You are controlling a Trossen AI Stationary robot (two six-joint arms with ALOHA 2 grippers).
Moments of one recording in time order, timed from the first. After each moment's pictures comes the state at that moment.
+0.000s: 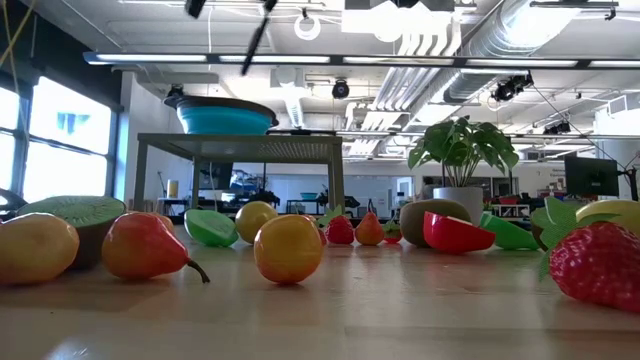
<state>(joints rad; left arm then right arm) -0.22 1.16 1.07 -0.18 -0.71 -0.41 0.00 1.37 1.35 -0.20 0.10 0.58</state>
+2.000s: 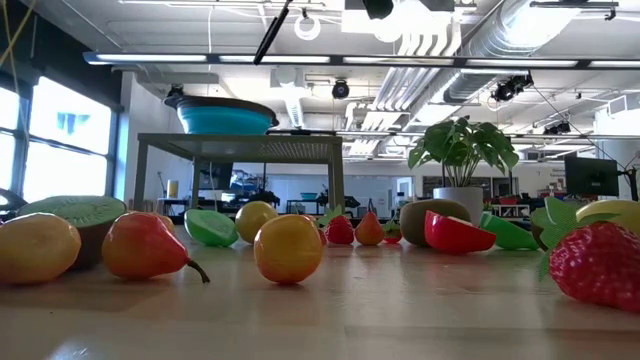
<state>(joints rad) -0.22 1.31 1.27 -0.30 -0.75 -0.37 0.06 1.53 1.35 0.06 0.34 0.55</state>
